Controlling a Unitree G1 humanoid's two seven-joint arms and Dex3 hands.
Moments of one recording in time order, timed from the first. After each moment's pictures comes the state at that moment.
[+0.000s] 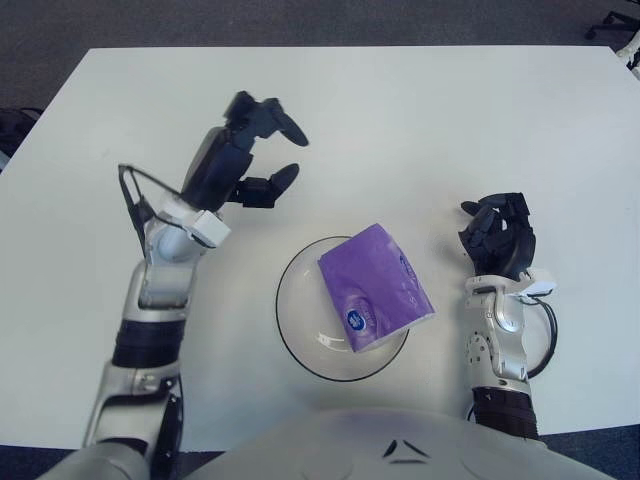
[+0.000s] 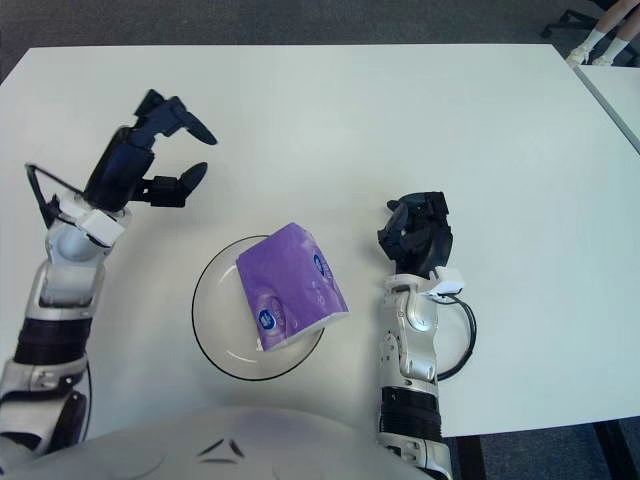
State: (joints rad) left arm -0.19 0.24 0.08 -0.21 0.32 -0.43 -0.06; right arm 0.07 0.12 -0.15 -0.02 0.25 -0.21 -0.17
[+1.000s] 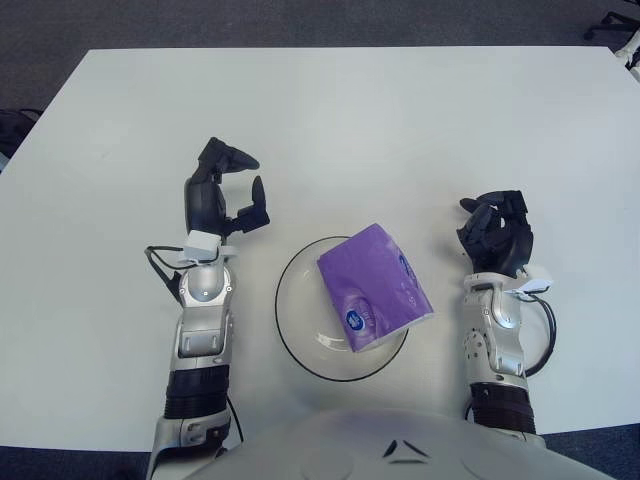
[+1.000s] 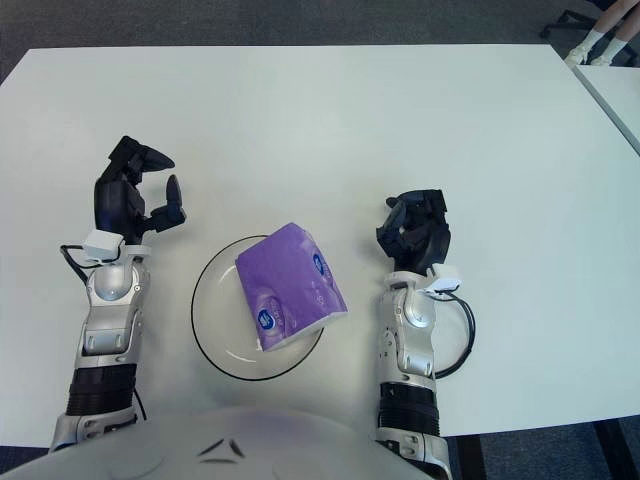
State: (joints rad) left arm -0.01 -0.03 0.10 -0.20 0.17 -0.19 0.17; right arm 0.05 0.12 -0.15 0.01 0.23 -0.23 -0.18
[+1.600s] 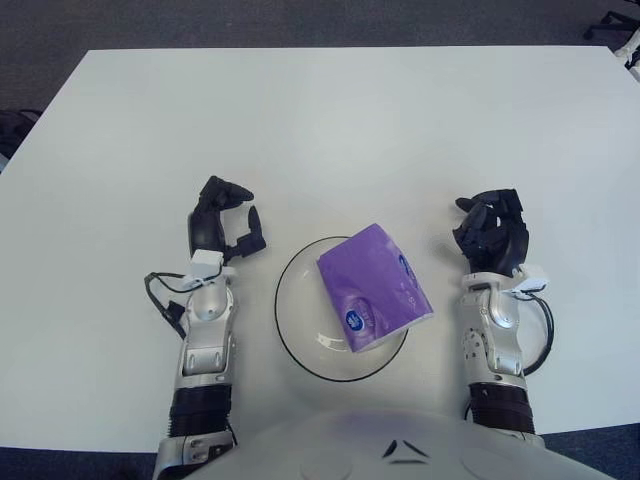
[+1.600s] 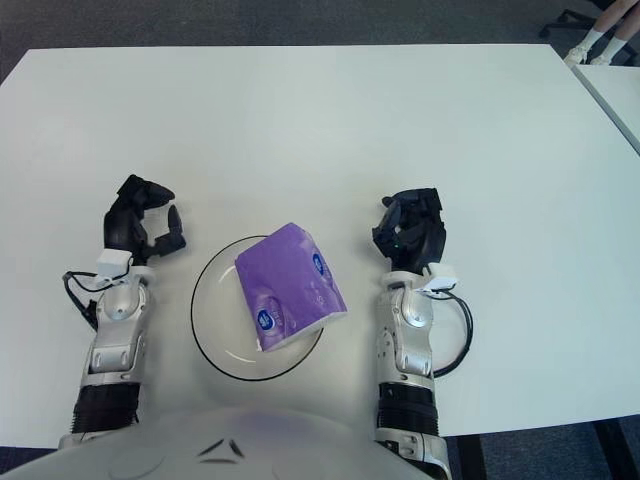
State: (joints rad) left arm 0.07 -0.04 0.11 -0.06 0.16 -0.21 0.19; right arm 0.05 0.12 -0.13 0.01 0.22 -0.23 -0.16
